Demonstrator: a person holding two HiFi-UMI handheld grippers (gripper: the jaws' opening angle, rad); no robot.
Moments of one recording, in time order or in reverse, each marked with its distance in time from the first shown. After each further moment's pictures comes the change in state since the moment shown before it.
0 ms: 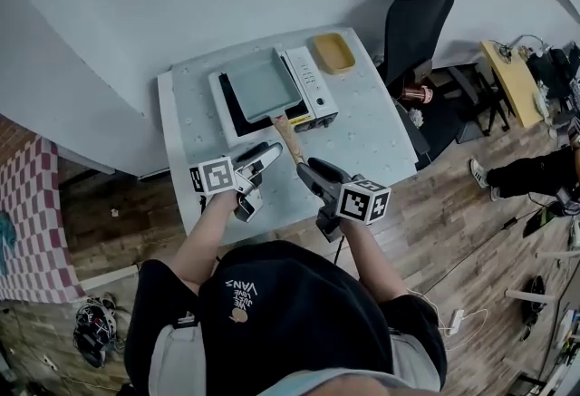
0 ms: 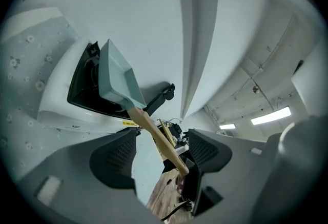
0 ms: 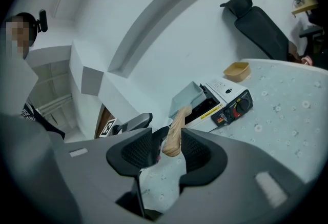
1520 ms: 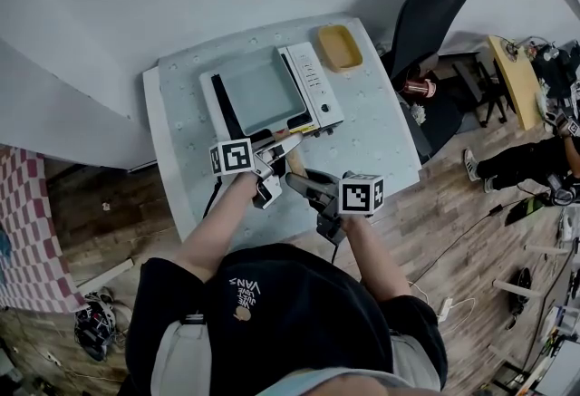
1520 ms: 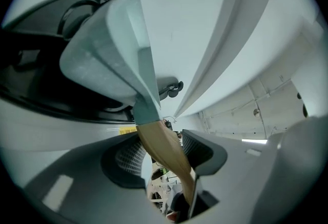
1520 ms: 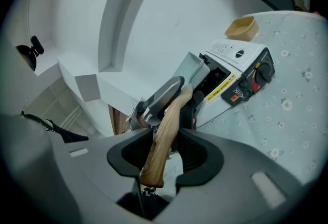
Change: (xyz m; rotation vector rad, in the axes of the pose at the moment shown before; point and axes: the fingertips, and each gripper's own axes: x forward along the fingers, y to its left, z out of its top) left arm 0.087 0.046 0.013 -0.256 0.086 -0.078; right arm 0.056 -0.013 -0.011 0.236 0.248 0.139
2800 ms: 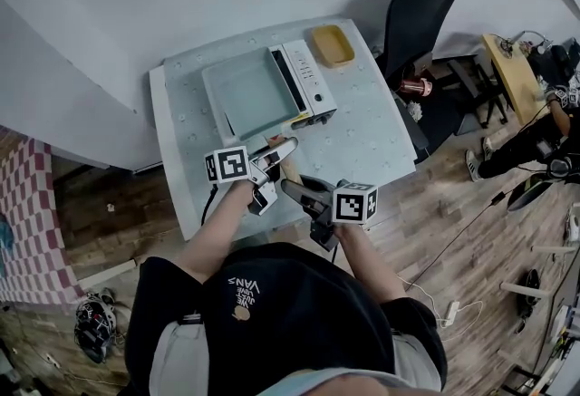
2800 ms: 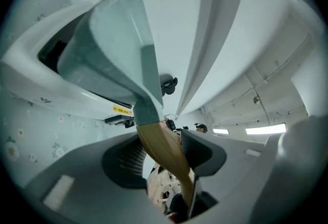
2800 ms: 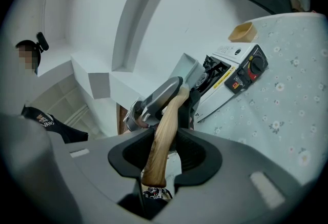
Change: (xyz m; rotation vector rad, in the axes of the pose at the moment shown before) left arm -0.030 -0.032 -0.044 0.108 -0.011 0.032; right arm -0.025 0.027 -0.048 -0.056 -0.071 0.056
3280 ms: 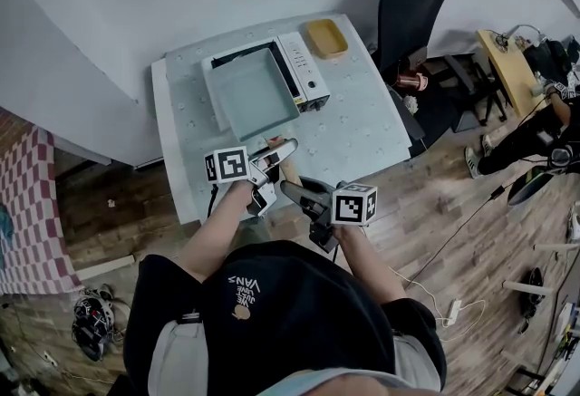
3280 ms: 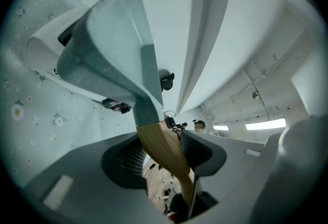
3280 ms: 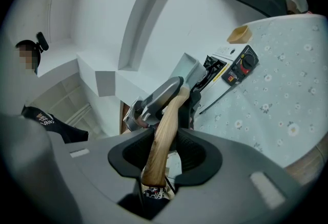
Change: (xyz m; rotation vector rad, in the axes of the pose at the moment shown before) left arm -0.014 -0.023 -0.047 0.024 0.011 0.006; right arm -0.032 0.020 -0.038 -0.013 -0.013 0.015
